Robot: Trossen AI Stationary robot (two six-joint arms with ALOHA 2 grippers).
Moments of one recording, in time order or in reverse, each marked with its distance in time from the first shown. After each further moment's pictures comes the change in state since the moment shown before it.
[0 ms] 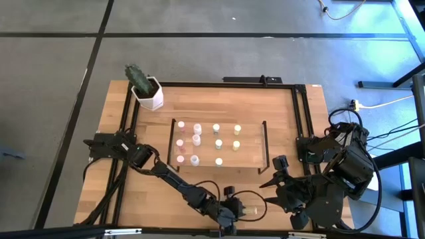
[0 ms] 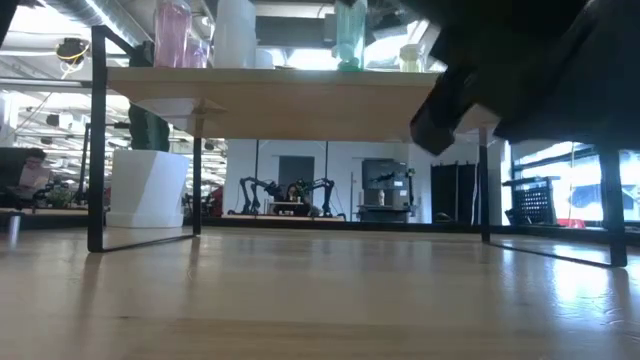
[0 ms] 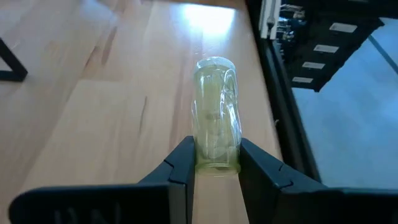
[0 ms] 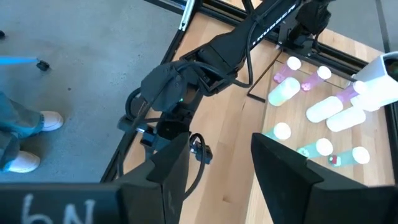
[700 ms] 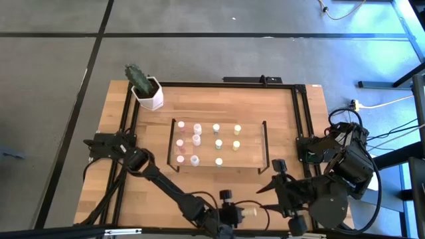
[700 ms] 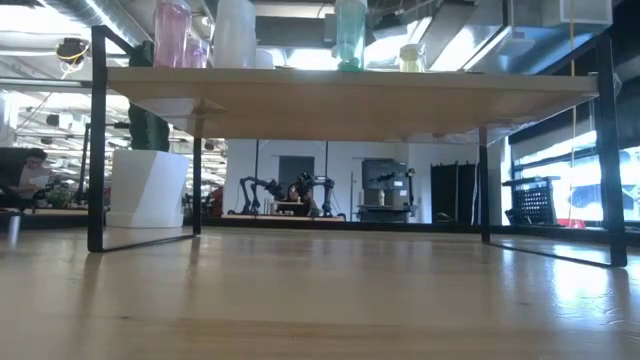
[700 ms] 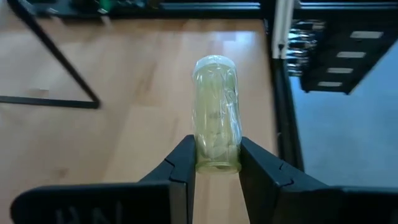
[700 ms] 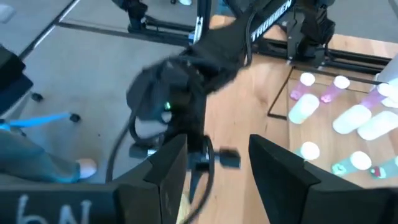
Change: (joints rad) left arm -0.076 -0.002 0.306 -0.446 -0.216 -0.025; right arm -0.001 0.000 0.000 0.138 -0.013 0.141
